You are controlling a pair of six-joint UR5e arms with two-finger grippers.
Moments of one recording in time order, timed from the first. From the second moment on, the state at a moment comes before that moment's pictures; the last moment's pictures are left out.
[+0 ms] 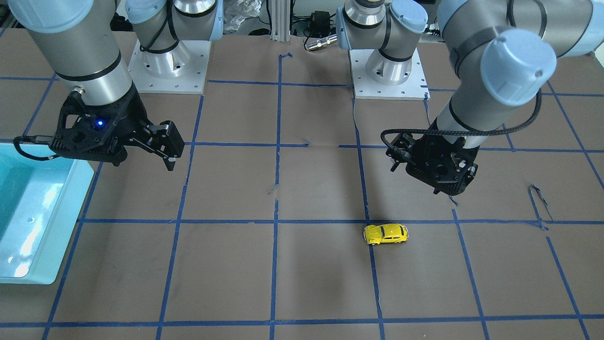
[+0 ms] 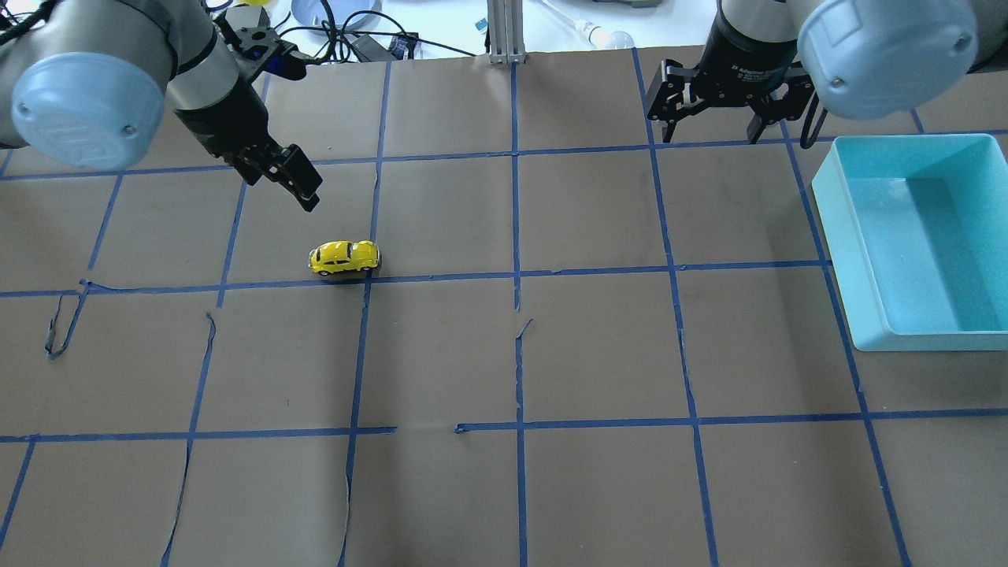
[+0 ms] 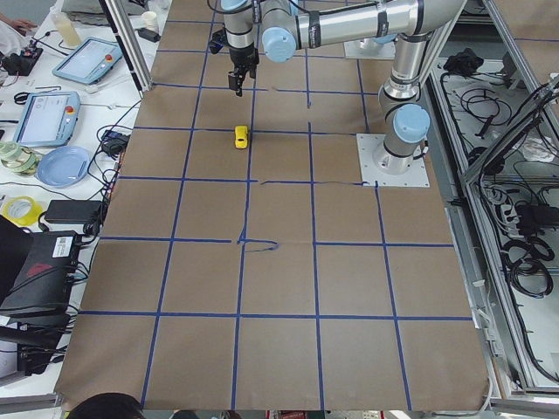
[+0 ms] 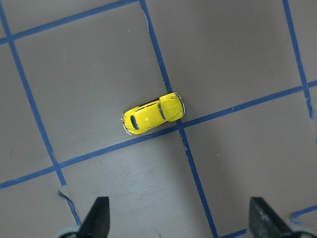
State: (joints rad) left arm -1.50 -1.77 -1.59 -1.42 1.54 0.68; right arm 1.61 -1.44 1.51 -1.73 -1.59 0.12
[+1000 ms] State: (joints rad) left arm -1.50 -1.94 -1.75 -1.10 1.54 1.44; right arm 1.61 -1.44 1.51 -1.73 -1.59 0.12
